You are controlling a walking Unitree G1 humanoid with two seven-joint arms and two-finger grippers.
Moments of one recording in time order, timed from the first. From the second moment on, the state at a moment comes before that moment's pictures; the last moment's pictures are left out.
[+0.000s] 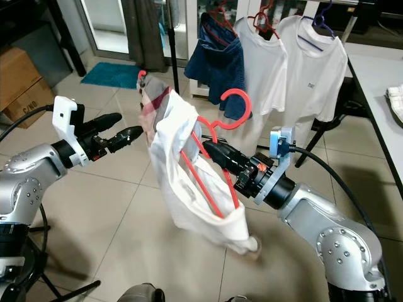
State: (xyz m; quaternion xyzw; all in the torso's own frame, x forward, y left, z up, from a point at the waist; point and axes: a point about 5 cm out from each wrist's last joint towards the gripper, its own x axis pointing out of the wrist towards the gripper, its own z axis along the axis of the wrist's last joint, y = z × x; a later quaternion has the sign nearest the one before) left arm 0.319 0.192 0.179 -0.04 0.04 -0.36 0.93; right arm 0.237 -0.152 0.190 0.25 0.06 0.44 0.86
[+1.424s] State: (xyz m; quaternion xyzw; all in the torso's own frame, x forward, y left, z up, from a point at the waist) left arm 0.328 0.186 0.187 -0.05 -0.05 -0.37 0.93; right arm 0.226 -0.148 0.189 0.23 0.07 0.48 0.85
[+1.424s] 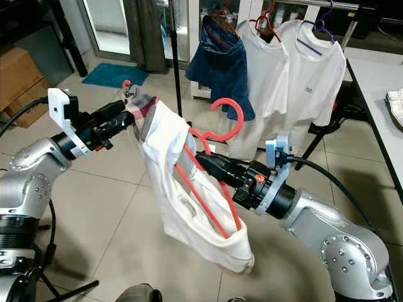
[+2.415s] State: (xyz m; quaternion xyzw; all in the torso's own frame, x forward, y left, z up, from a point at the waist) left arm 0.330 0.180 0.179 0.04 -0.05 -0.39 0.92; right arm 0.237 -0.156 0.166 0.11 0.12 0.41 0.89
